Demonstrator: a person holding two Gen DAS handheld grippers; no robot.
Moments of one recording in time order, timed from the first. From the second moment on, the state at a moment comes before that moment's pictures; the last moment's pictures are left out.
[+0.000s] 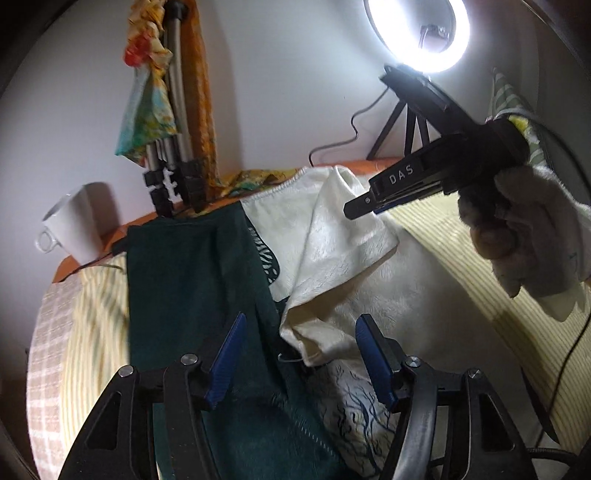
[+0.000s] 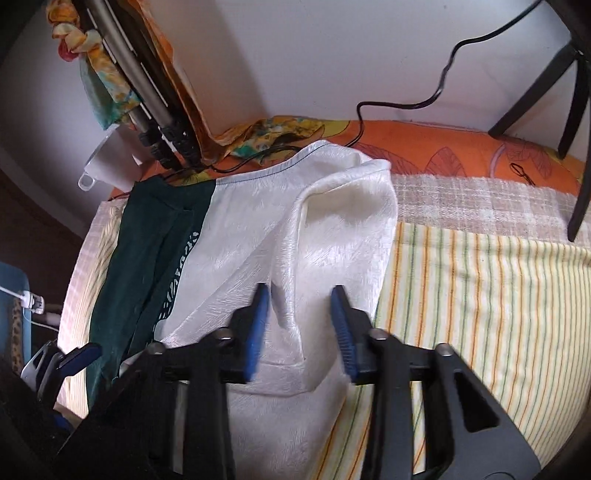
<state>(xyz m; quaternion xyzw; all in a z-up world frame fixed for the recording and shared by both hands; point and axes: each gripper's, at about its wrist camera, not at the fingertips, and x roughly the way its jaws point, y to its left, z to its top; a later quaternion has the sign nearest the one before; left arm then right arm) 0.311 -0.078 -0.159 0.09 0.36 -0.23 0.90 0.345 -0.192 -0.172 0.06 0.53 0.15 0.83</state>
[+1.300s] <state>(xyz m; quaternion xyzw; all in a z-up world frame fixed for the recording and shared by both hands) 0.283 -0.016 -0.141 -0.04 0.39 -0.21 0.90 0.380 -0.126 -0.133 0.08 0.50 0.20 0.84</state>
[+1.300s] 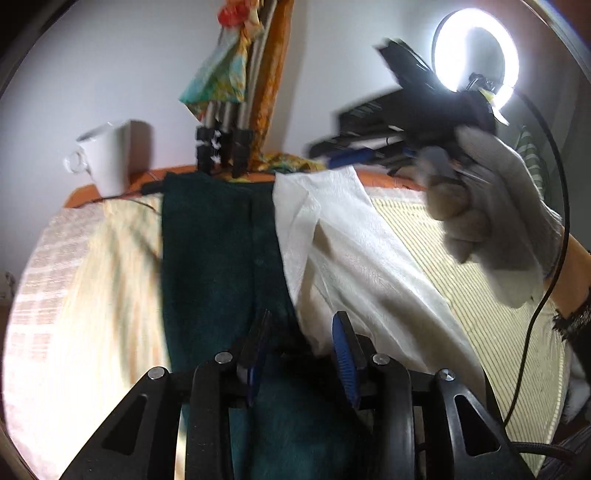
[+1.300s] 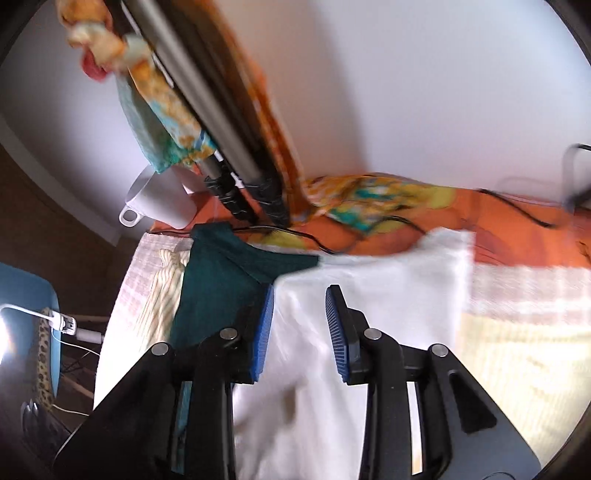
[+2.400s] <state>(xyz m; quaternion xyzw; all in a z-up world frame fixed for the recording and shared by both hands) 0.014 0.057 -0.177 -0.16 0.53 -0.17 0.81 -0.022 -0.236 -0.164 0.17 0.58 0.25 0.76</state>
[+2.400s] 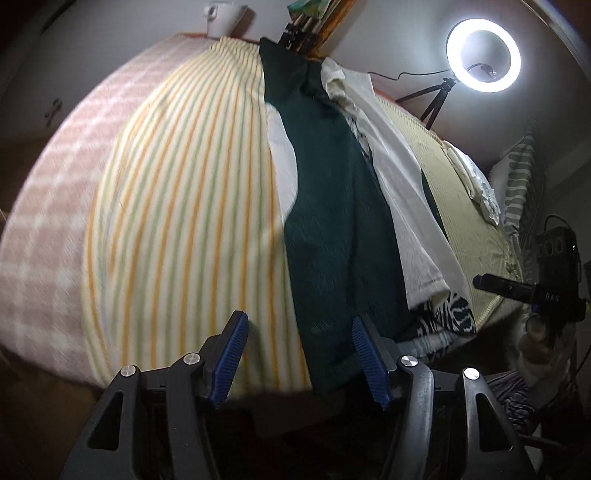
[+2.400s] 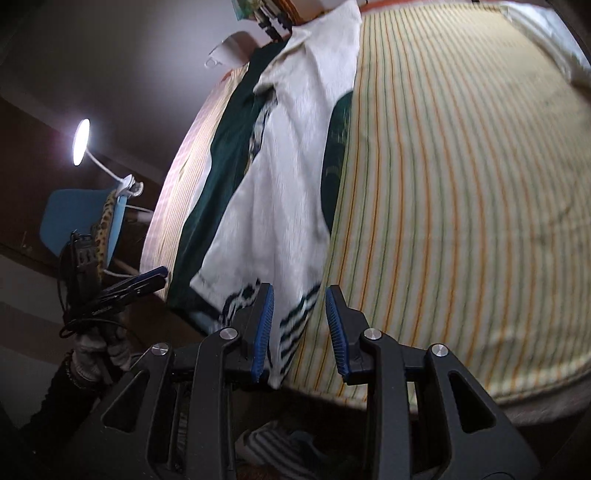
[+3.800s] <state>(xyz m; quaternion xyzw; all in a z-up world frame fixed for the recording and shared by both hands) 0.023 0.063 -0.130 -0.16 0.47 -0.20 0.84 -0.028 -0.246 -0.163 0.21 0.57 0.31 0.73</state>
